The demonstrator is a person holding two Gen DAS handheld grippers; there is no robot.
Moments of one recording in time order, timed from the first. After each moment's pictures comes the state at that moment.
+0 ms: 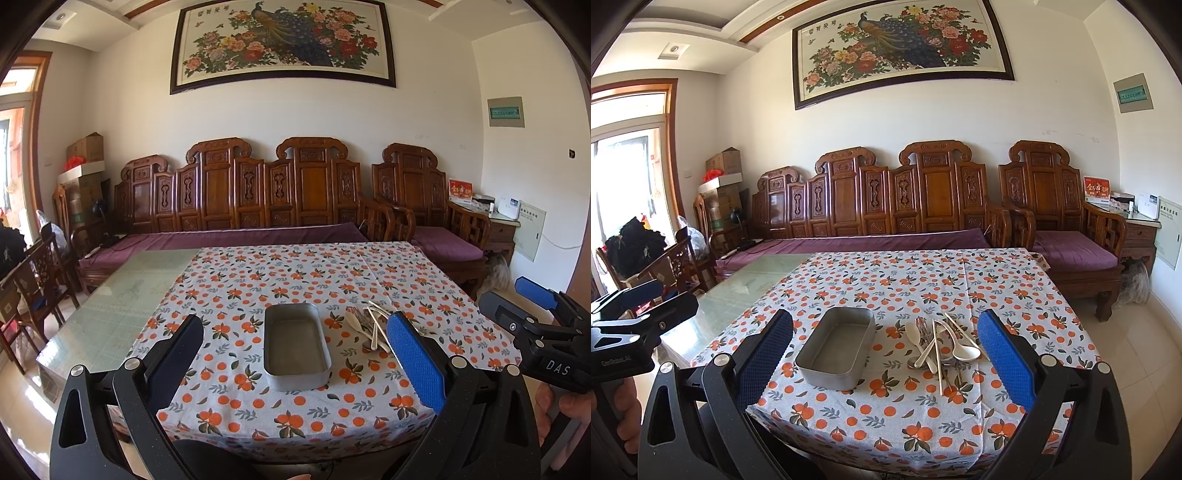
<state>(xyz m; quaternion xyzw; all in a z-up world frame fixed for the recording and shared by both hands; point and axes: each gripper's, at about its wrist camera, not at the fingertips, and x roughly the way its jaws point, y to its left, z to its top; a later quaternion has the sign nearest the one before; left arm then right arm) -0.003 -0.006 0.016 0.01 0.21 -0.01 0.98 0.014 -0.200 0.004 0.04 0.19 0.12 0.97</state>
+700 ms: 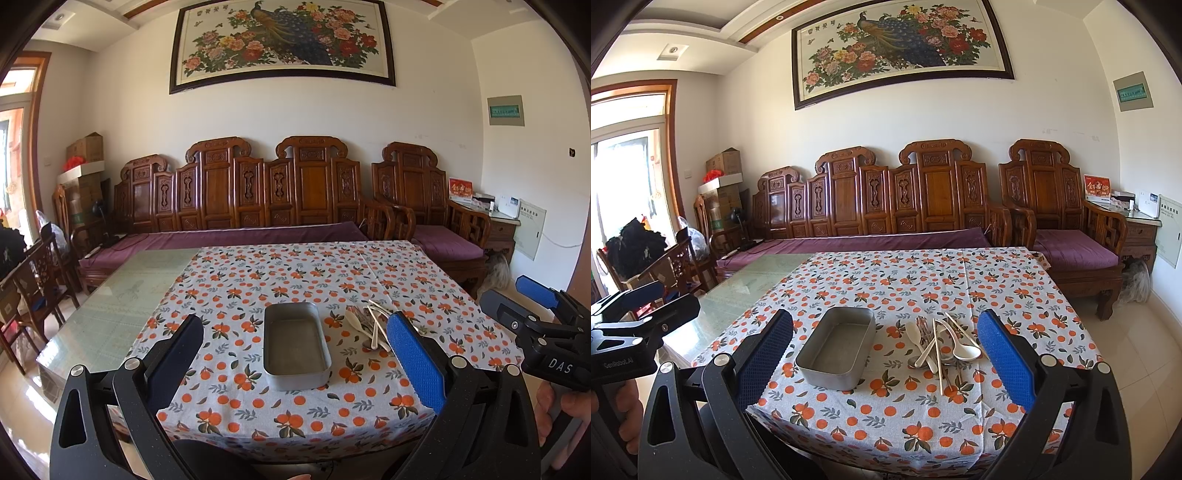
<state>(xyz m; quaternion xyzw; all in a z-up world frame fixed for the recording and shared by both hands) -0.004 -0.007 0.015 0.01 0.21 -0.01 0.98 0.015 -0.202 0.004 0.04 0.19 0.12 0.97</state>
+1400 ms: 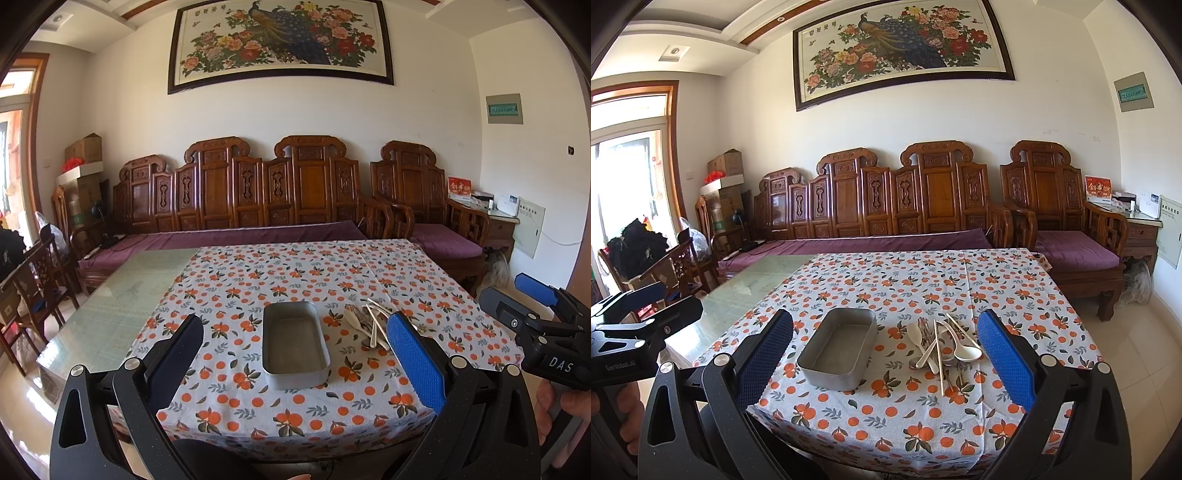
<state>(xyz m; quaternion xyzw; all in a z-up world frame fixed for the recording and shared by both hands) -0.005 -0.009 0.015 0.01 0.21 -0.01 0.98 0.015 -0.201 0.004 0.04 0.19 0.12 0.97</state>
